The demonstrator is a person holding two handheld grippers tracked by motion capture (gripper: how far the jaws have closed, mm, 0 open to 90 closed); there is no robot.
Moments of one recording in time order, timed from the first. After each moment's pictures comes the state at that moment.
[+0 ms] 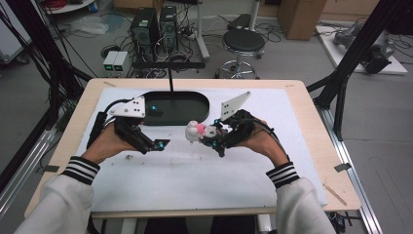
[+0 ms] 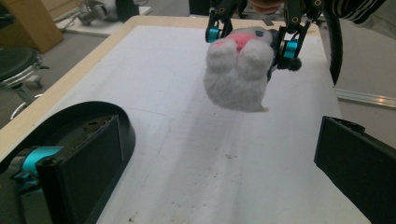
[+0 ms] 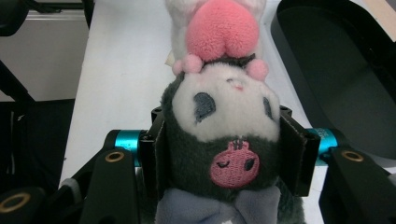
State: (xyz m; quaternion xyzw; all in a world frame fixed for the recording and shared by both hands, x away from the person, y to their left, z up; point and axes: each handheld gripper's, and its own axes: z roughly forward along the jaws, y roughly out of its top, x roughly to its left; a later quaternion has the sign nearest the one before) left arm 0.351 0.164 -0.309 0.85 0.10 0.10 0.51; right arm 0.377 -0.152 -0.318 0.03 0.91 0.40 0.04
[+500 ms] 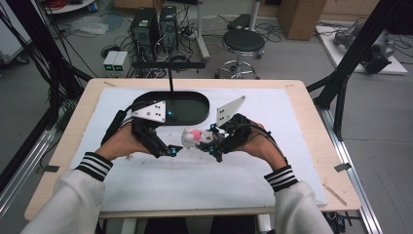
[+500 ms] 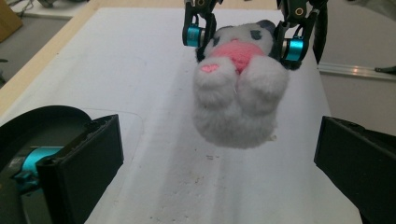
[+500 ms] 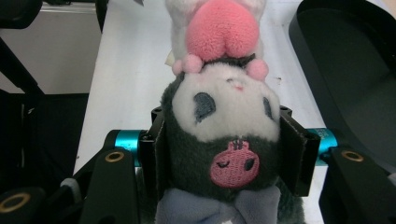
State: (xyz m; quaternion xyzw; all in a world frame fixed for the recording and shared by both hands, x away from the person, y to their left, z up) left arm 0.355 0.127 -0.315 0.88 0.06 0.07 0.47; right arm 0.367 -0.142 -0.320 0.01 0.92 0.39 0.03
